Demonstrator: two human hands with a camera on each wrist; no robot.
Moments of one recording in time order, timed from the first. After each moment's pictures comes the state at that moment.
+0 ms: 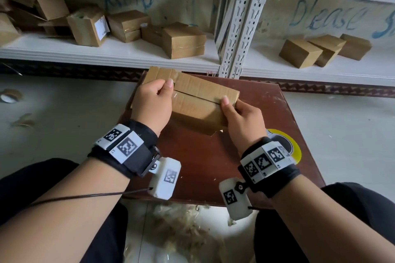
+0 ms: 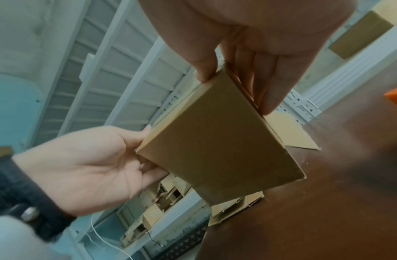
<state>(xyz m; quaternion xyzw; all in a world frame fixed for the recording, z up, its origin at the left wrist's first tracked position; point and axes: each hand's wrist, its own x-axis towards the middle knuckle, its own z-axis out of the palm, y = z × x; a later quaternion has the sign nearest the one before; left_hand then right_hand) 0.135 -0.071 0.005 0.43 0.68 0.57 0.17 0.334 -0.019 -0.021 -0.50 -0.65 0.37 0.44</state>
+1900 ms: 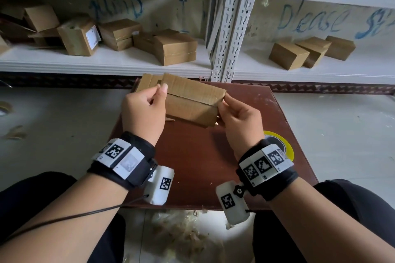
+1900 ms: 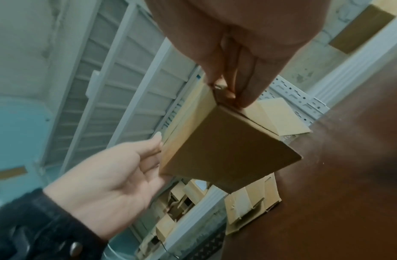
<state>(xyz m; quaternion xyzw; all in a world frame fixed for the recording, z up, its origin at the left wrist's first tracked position) 0.138 -0.076 0.005 0.45 0.66 0.60 0.03 0.327 -0.025 -0.010 -0.45 -0.57 0.45 0.51</state>
